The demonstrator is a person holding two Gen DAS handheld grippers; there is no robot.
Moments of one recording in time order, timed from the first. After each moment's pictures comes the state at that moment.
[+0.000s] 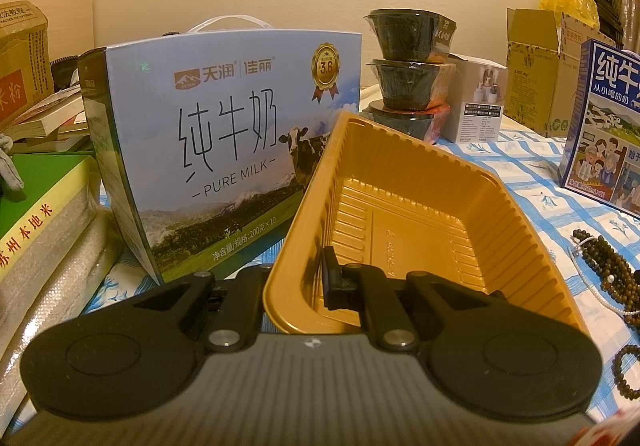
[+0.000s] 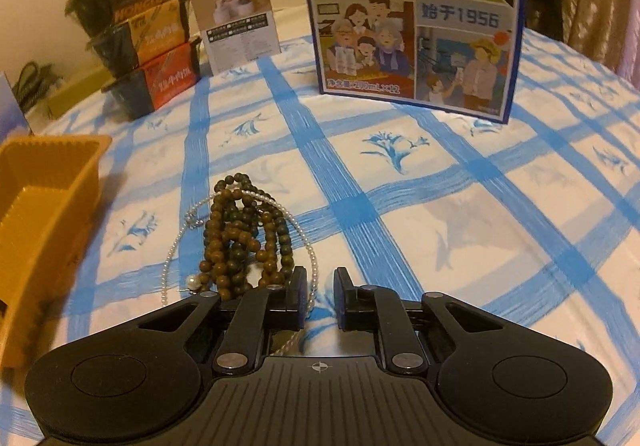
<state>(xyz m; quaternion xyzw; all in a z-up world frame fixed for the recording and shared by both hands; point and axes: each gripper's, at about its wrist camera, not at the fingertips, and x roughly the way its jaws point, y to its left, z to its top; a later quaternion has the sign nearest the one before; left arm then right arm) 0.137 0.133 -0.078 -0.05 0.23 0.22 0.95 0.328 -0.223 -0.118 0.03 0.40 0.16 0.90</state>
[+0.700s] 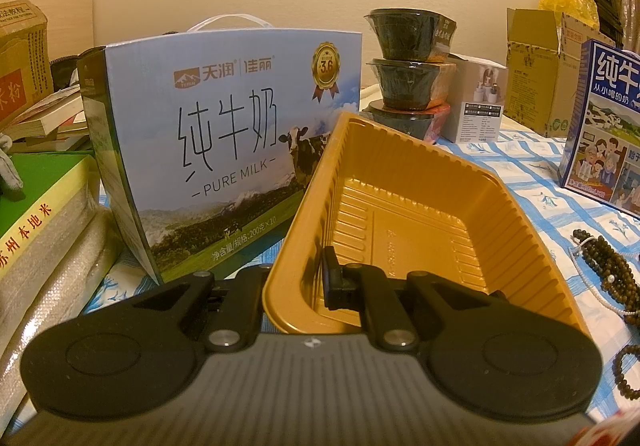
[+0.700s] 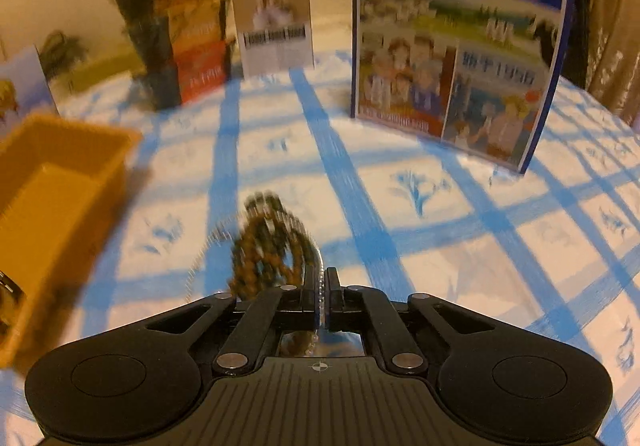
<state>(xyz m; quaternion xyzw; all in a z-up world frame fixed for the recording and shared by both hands) 0.137 0.133 -0.078 -0.05 0.23 0.22 0.95 0.325 -0.210 -0.083 -0.02 0.37 0.20 0.91</state>
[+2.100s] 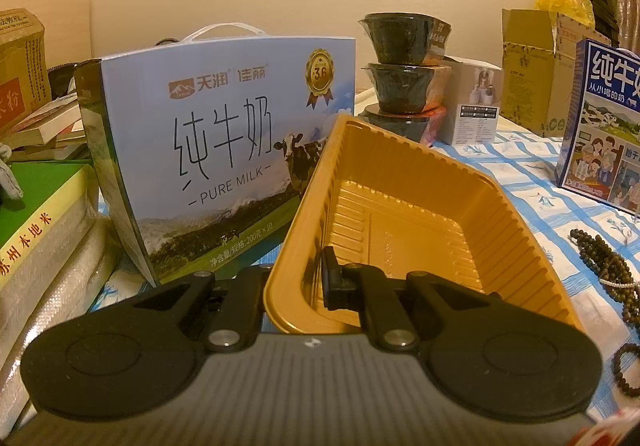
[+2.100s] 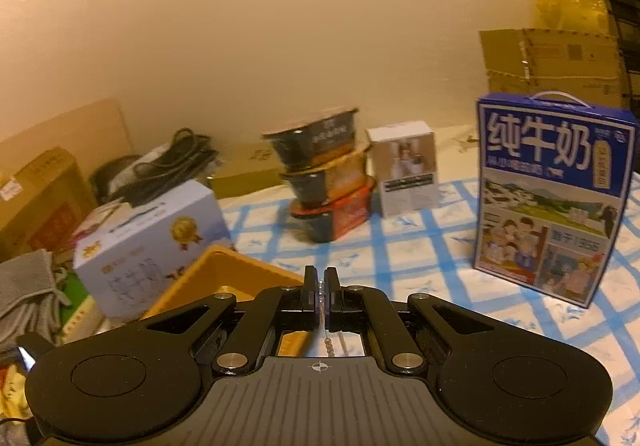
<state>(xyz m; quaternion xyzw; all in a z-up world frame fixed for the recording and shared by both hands) 0.139 0.131 -0.075 -0.05 0.23 0.22 0.95 0.263 -0.184 0.083 0.05 0.26 0.36 0.90</state>
